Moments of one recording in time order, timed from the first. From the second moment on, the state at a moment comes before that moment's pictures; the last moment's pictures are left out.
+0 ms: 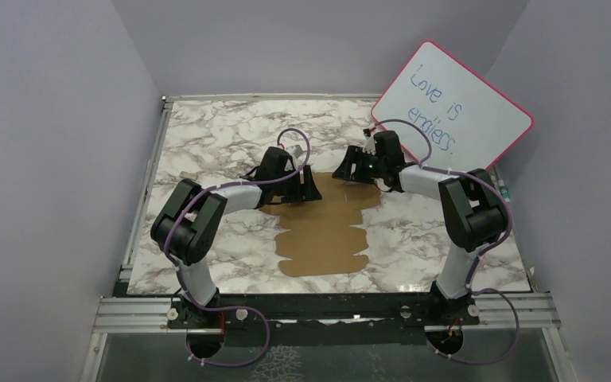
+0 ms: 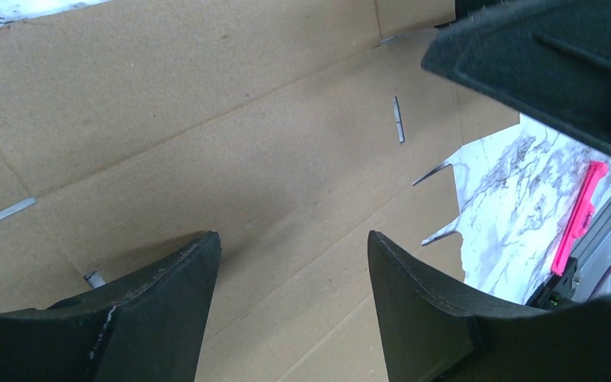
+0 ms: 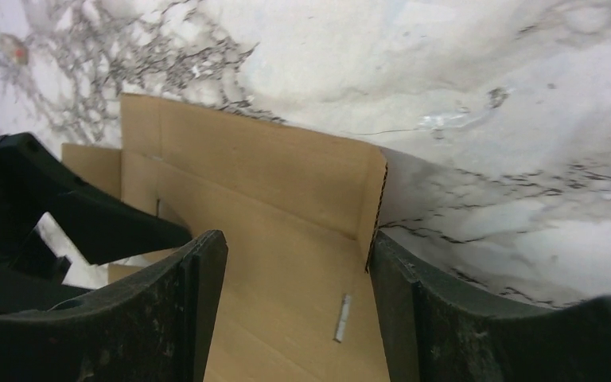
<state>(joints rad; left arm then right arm) -0.51 1.78 0.93 0.12 0.39 -0.56 0.35 1.85 1.03 0.14 -0.37 0.48</state>
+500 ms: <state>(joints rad) -0.51 1.78 0.92 0.13 0.39 -0.57 0.45 1.84 1.06 0.13 -0.42 0.50</state>
